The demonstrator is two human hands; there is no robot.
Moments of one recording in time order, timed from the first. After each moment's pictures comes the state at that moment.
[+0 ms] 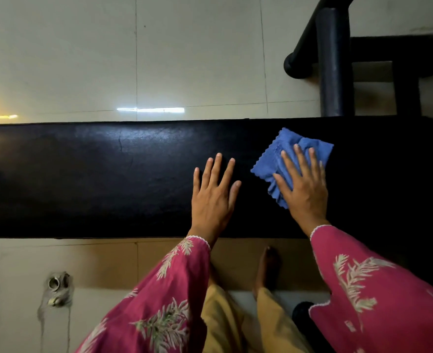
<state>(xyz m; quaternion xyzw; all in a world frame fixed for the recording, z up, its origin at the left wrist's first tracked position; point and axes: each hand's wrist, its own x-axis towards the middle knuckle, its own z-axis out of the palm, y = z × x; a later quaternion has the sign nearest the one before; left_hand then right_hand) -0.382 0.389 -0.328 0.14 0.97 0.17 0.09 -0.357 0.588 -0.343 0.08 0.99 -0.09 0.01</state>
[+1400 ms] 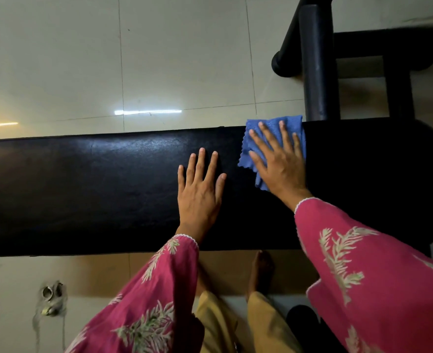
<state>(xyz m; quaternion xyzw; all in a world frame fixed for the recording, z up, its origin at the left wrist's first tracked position) -0.408 0.426 -0.330 0.10 0.98 0.16 0.10 -0.423 0.612 -0.345 0.01 1.00 -0.09 -0.01</state>
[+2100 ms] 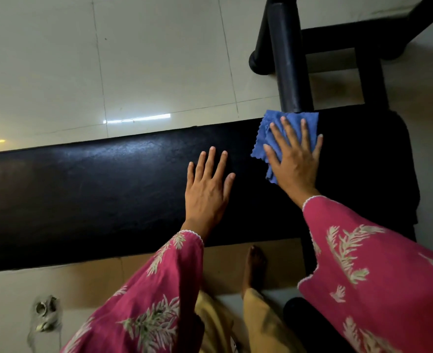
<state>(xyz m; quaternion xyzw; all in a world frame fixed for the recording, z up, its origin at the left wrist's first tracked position) -0.397 0.478 -0.323 0.18 0.96 0.14 0.13 -0.392 0.673 -0.341 0.15 0.98 -0.10 -0.03</state>
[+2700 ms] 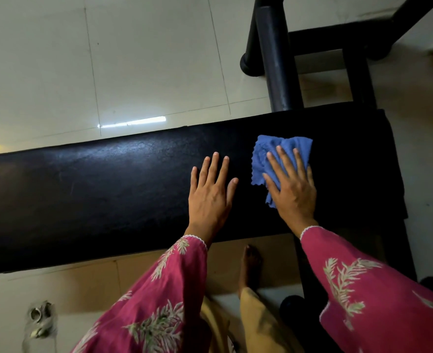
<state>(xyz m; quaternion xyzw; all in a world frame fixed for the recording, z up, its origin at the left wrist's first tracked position) -0.375 0.496 -0.321 0.19 0.96 0.16 0.12 -0.325 0.672 -0.343 0.12 0.99 -0.08 -0.03</state>
